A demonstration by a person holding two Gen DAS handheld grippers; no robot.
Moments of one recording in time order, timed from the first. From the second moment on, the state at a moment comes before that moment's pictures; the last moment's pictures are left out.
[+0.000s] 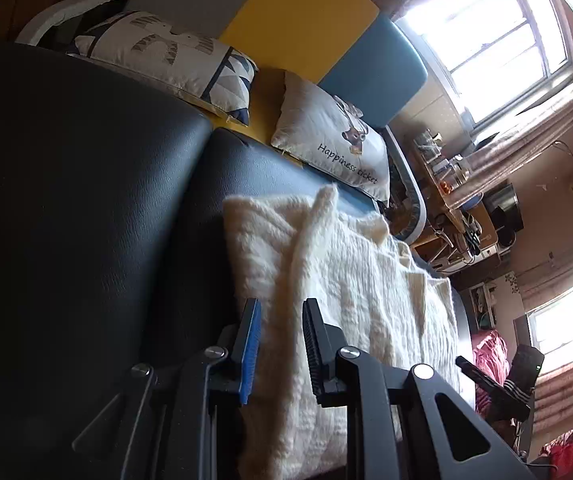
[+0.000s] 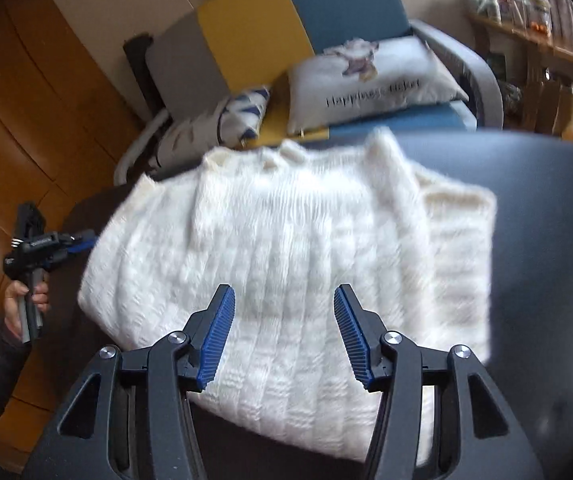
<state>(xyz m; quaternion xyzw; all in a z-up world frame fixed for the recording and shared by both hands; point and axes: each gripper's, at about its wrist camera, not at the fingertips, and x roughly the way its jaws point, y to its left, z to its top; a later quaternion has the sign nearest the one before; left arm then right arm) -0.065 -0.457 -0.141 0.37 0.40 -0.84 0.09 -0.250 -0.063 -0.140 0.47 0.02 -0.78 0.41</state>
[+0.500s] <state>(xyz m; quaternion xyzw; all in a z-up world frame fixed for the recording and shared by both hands) -0.039 -0.399 -0.160 0.42 0.32 -0.85 0.04 -0.245 0.012 -0.150 0.49 -0.05 -0.80 0.35</state>
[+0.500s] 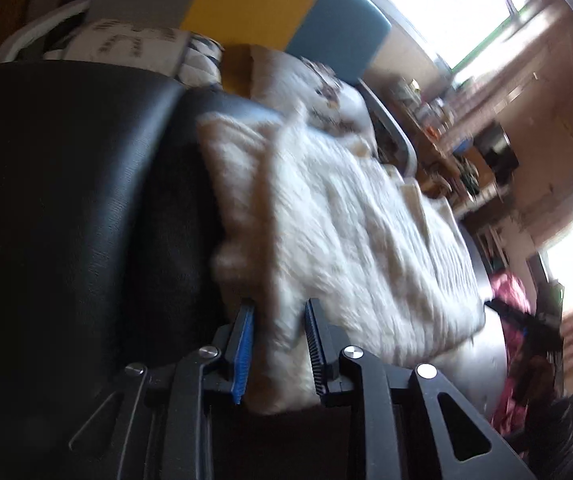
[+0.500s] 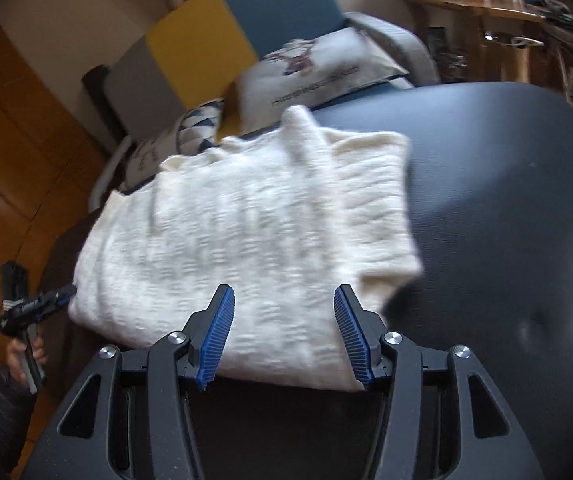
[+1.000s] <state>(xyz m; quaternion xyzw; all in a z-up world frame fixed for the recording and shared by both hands) -0.036 -0.377 -0.159 0.49 0.25 -0.84 0.00 -0.250 -0.023 -0.189 0.54 0.09 -0.76 0.35</state>
